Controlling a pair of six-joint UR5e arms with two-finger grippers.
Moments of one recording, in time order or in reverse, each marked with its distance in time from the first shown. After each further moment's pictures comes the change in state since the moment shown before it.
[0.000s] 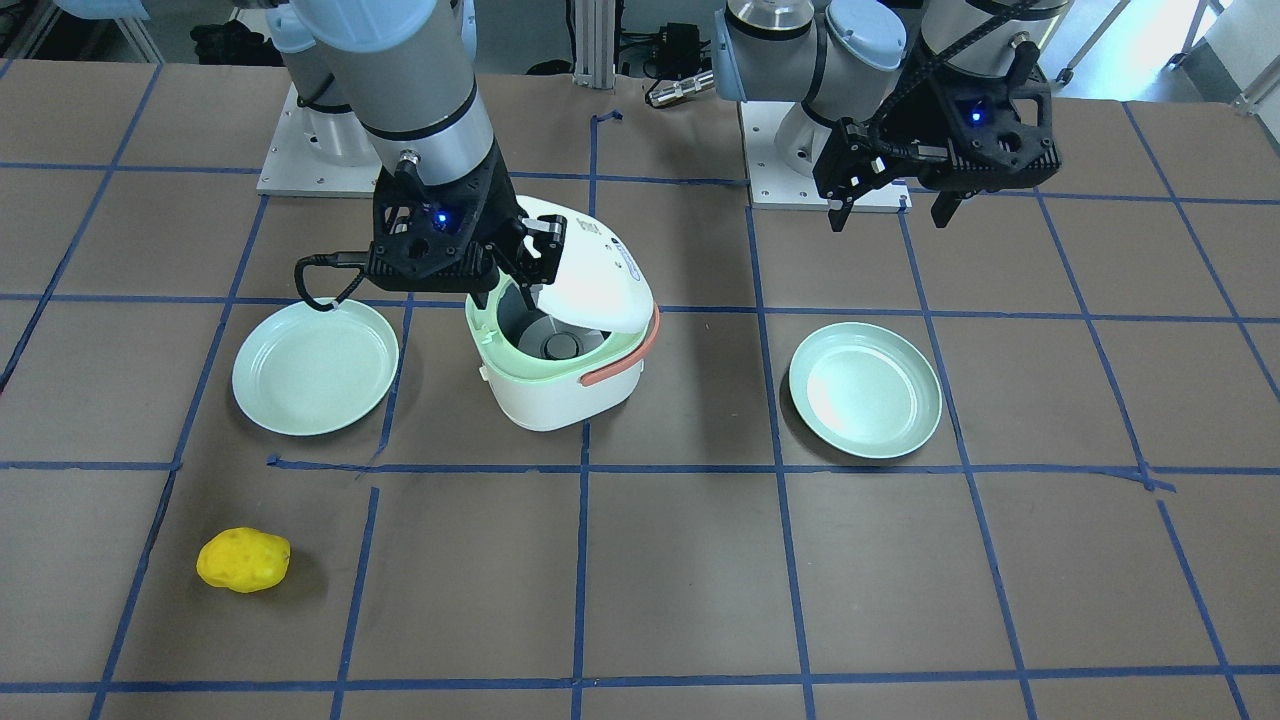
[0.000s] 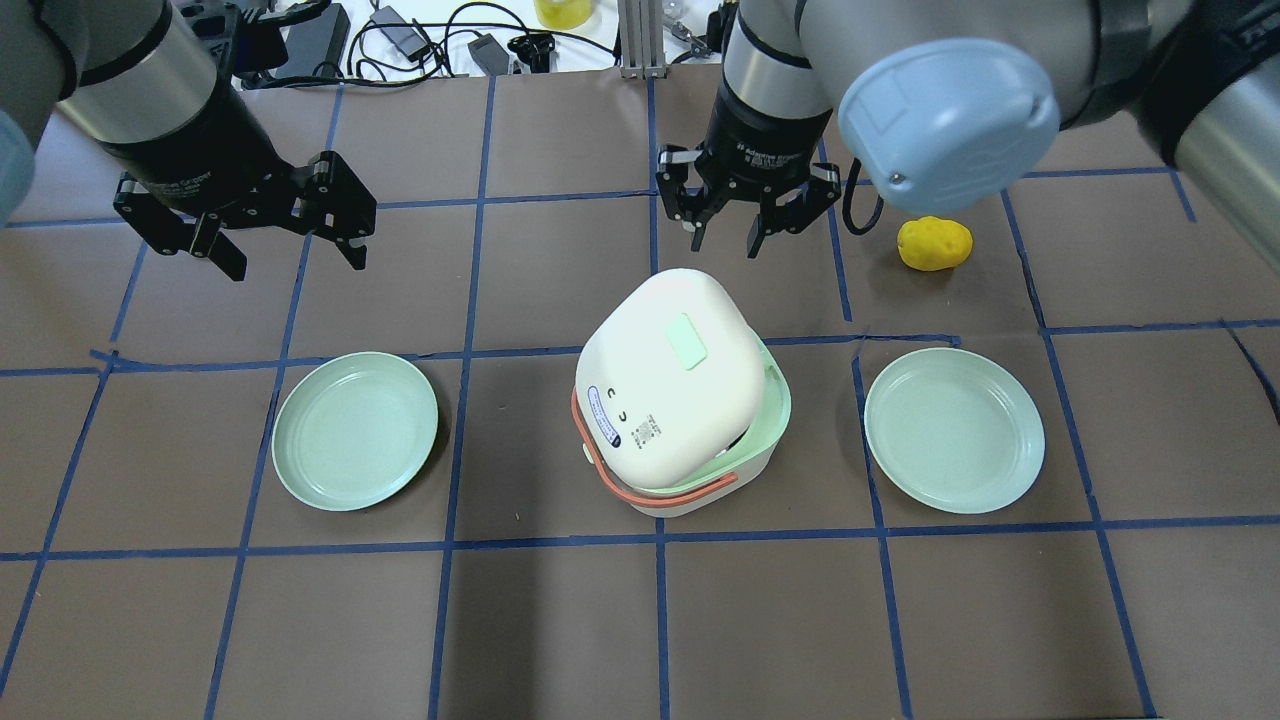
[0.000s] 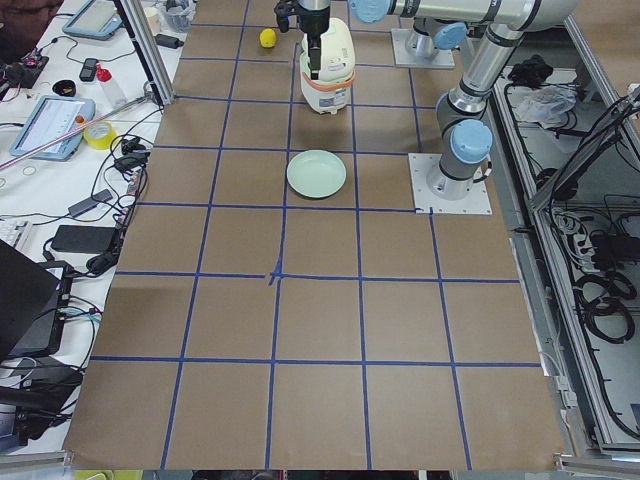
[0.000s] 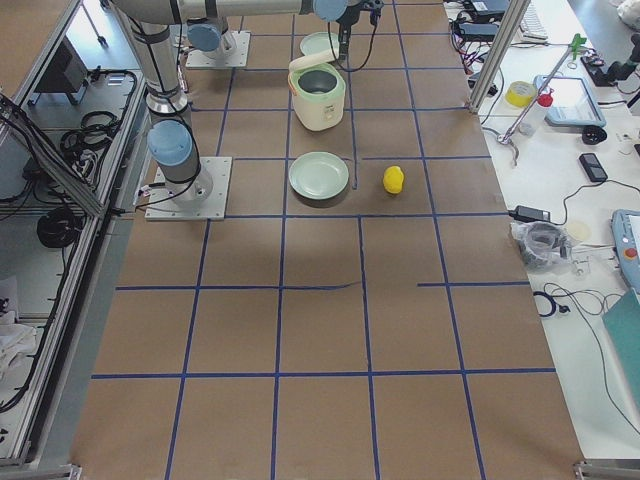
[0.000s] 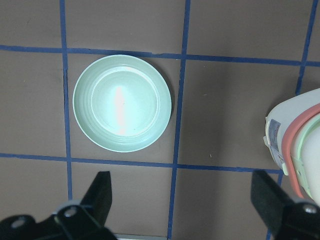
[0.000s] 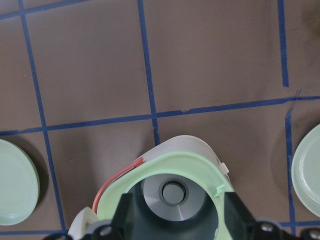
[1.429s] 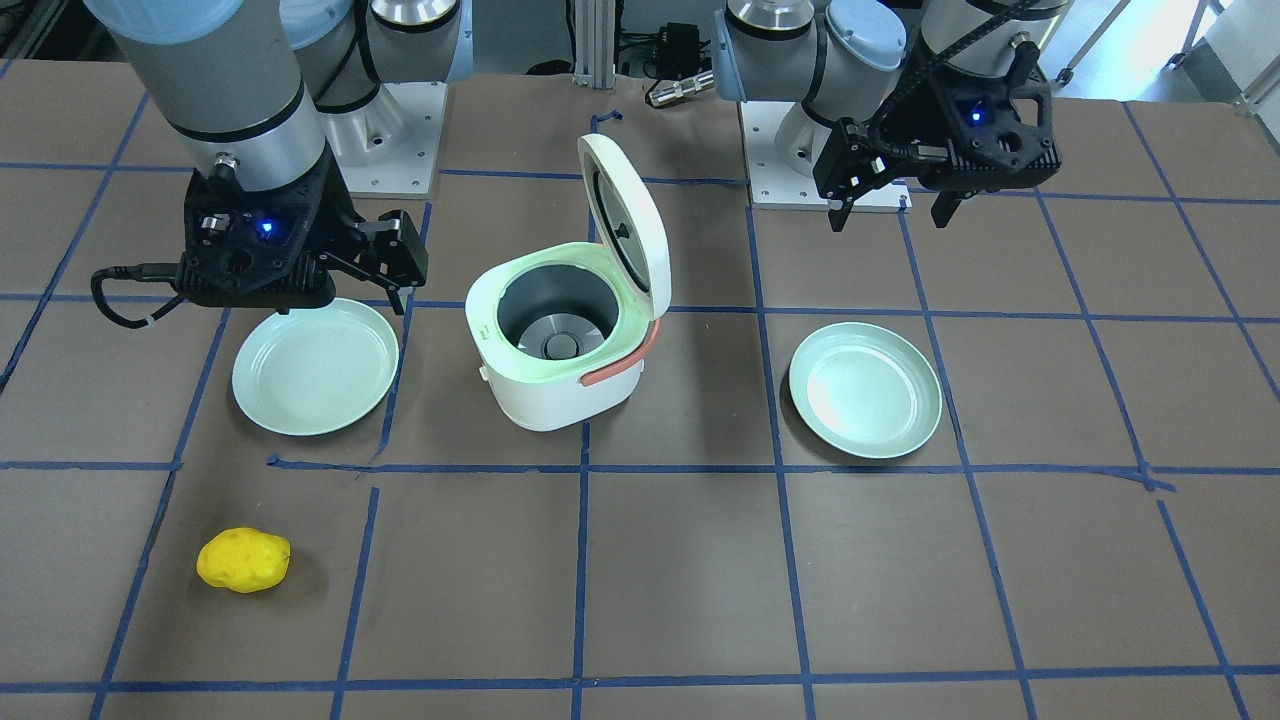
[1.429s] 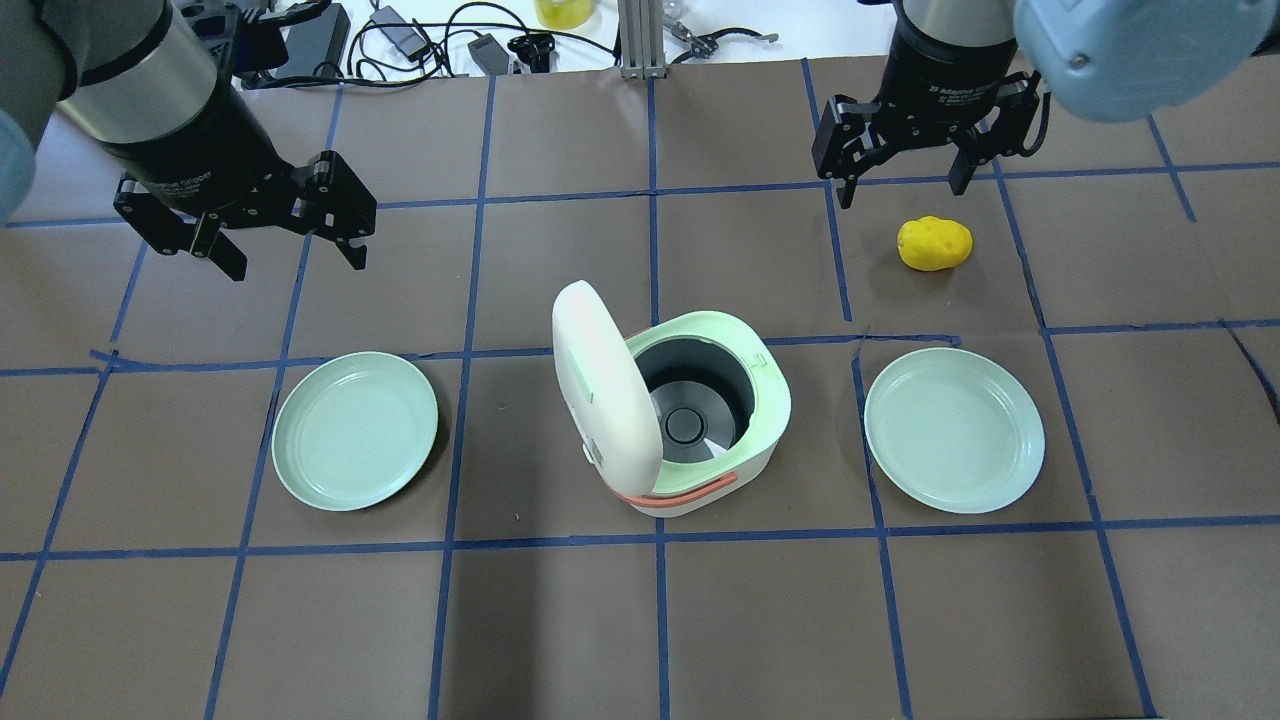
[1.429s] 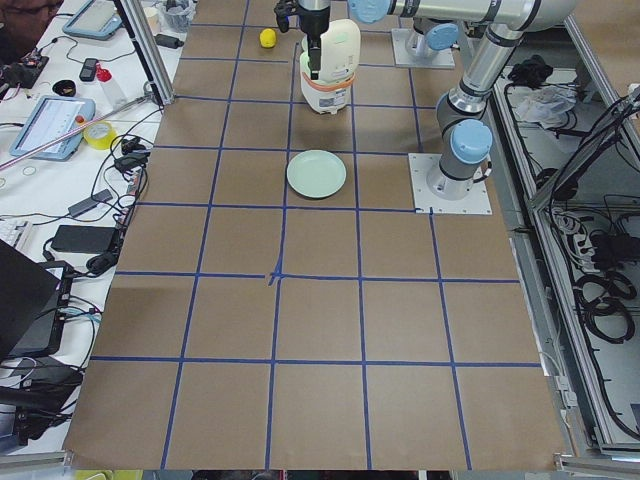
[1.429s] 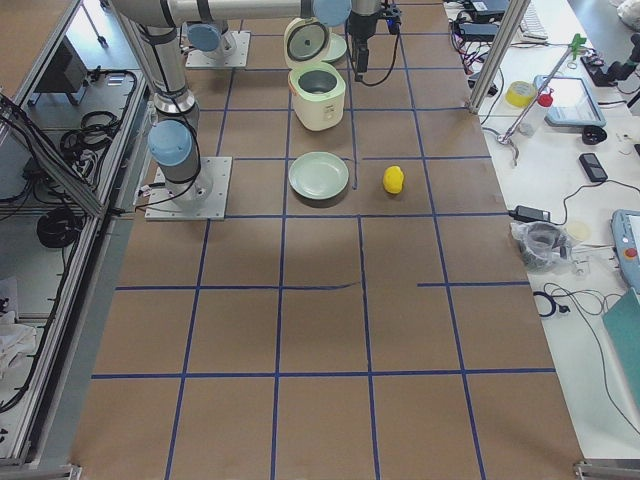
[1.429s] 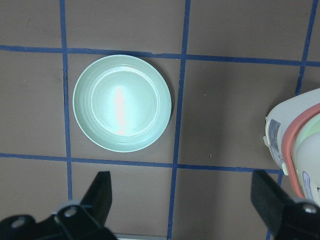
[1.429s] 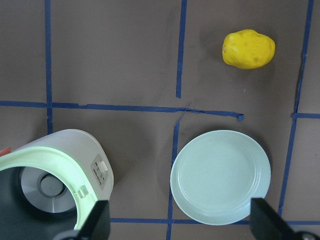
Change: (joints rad) left arm 0.000 0.000 0.000 0.000 0.000 0.000; right arm -0.165 -0.049 0.018 0.128 -0.181 -0.355
